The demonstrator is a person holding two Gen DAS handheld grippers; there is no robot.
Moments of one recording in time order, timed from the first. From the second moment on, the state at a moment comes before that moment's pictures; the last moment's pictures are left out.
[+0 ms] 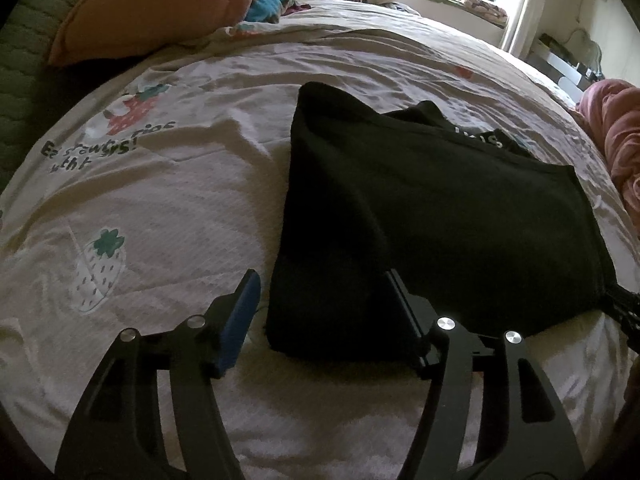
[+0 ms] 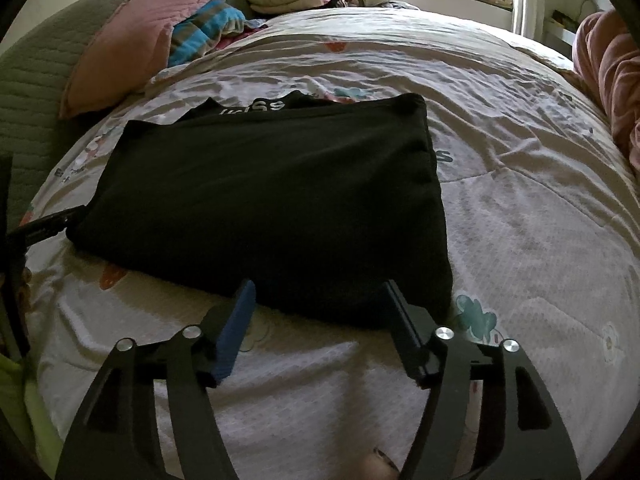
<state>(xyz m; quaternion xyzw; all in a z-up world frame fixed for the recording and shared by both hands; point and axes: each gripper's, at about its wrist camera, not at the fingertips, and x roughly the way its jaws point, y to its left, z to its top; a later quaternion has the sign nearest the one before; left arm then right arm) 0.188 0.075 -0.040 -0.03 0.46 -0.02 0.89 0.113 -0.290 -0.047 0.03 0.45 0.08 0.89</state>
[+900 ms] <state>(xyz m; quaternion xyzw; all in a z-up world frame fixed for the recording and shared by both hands) 0.157 0.084 -0.012 -0.05 0.42 -0.03 0.91 0.094 -0.280 -0.011 0.02 0.40 0.05 0.92</state>
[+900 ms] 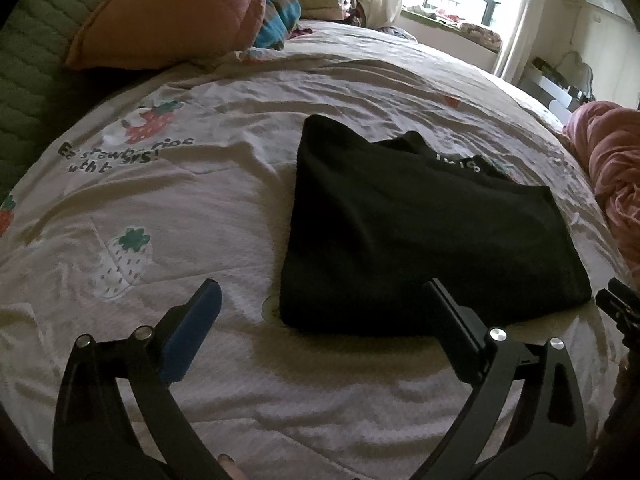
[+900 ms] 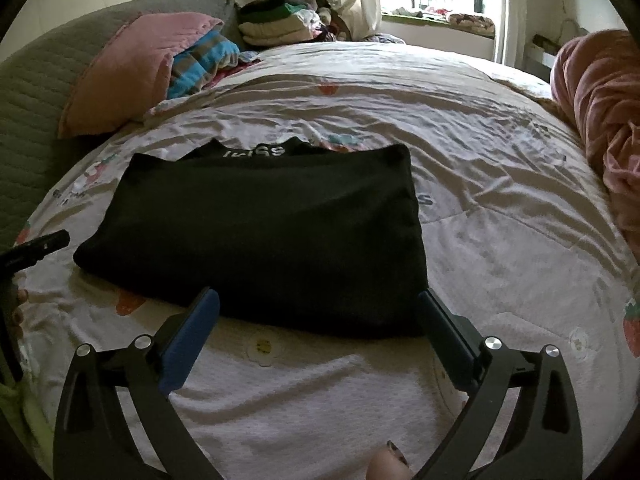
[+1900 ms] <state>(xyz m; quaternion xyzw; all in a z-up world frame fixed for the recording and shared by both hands) 0.146 0.151 0.007 -0.11 0.38 0.05 0.92 0.101 -0.176 0.009 -0.02 0.37 0.15 0.92</state>
